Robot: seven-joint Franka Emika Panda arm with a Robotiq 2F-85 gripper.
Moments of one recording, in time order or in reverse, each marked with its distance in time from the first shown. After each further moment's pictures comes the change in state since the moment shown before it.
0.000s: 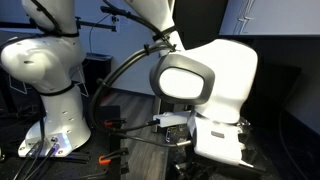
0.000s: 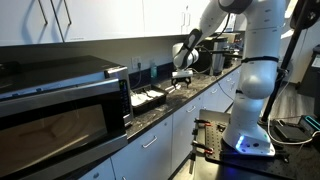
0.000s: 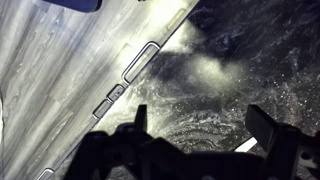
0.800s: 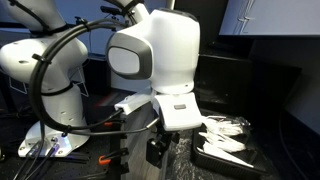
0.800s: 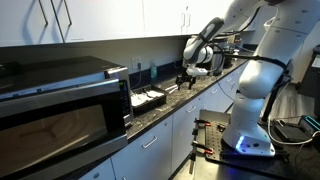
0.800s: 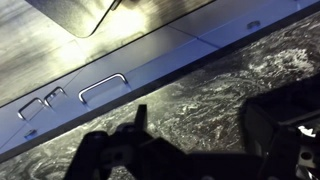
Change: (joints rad) arm -0.074 -0.357 0.065 -0.290 0.214 0.025 -0.612
